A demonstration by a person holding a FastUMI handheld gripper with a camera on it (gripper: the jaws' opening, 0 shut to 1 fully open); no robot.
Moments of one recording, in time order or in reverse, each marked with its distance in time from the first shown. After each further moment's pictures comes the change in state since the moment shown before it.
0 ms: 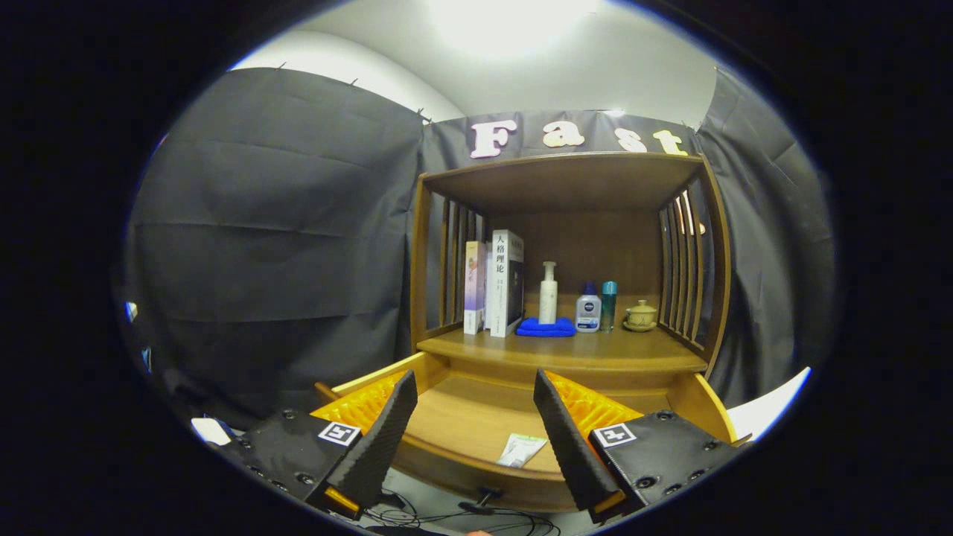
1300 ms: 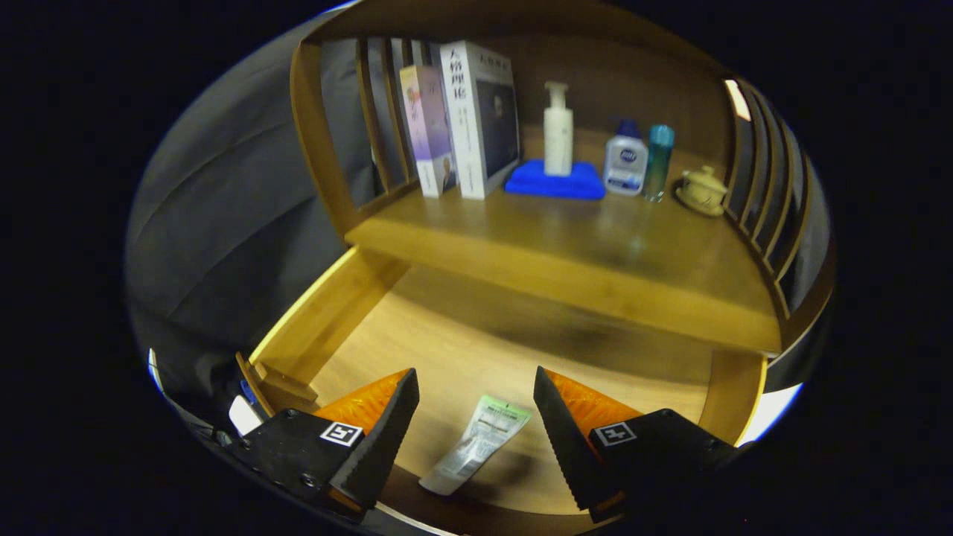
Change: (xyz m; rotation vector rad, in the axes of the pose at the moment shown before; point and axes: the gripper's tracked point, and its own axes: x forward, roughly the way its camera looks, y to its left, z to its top) arm 0.123 -0.051 -0.118 0.068 0.836 0.116
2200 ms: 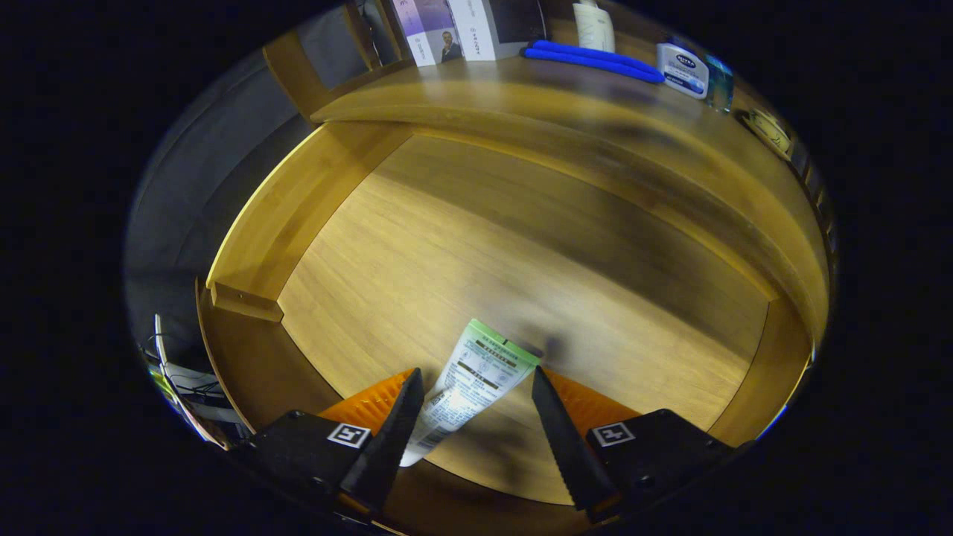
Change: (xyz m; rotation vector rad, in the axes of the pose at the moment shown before) arm 0.040 -0.009 -0.079 -0.047 0.423 0.096
